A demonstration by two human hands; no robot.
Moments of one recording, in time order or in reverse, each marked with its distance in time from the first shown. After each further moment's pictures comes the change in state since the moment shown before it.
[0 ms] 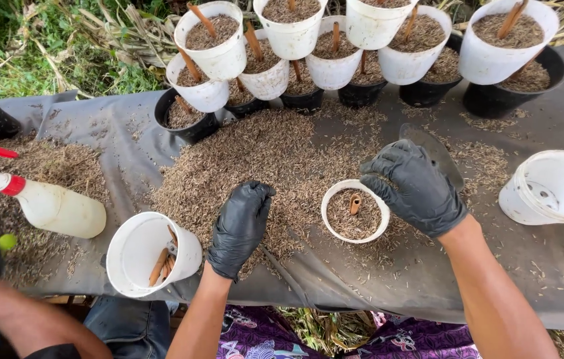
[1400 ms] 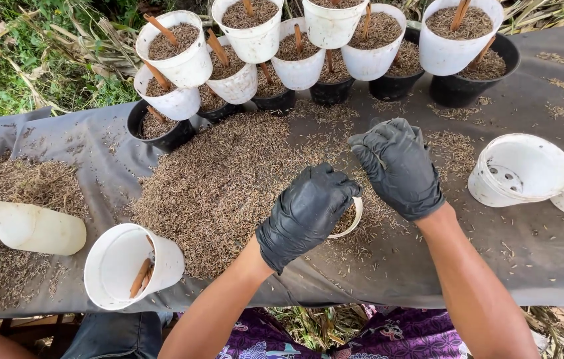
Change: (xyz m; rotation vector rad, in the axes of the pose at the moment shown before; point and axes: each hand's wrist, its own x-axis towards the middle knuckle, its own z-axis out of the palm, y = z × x) left_hand 0.065 0.133 0.056 0.135 -0.173 0.574; right_hand -0.010 0.027 -0.016 -0.124 0.319 0.005
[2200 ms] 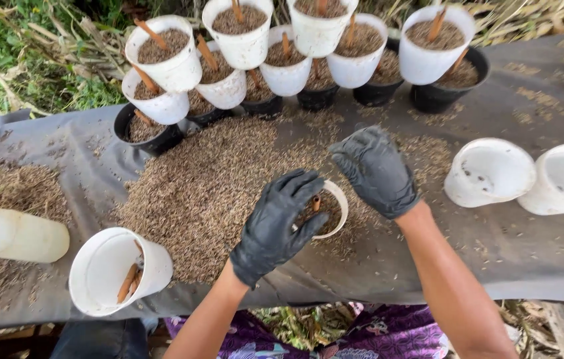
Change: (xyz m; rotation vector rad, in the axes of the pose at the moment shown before) left_hand -0.031 0.000 -0.017 -0.039 0.086 -0.119; right_hand 0.008 -0.007 0.003 0.011 -0.023 -0.056
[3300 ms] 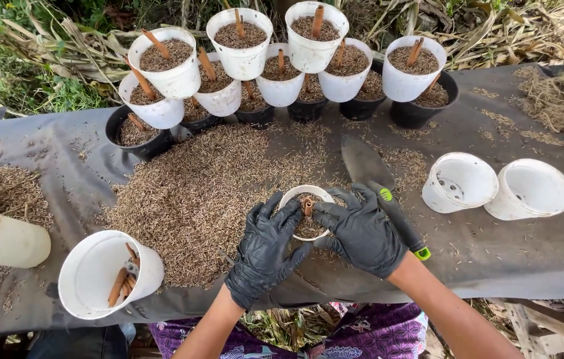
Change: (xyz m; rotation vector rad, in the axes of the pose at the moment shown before) left_hand -0.125 -0.069 0.218 2.025 0.009 -0.453; right_hand -0.065 -0.057 -0.016 -0.262 -0.435 -0.126
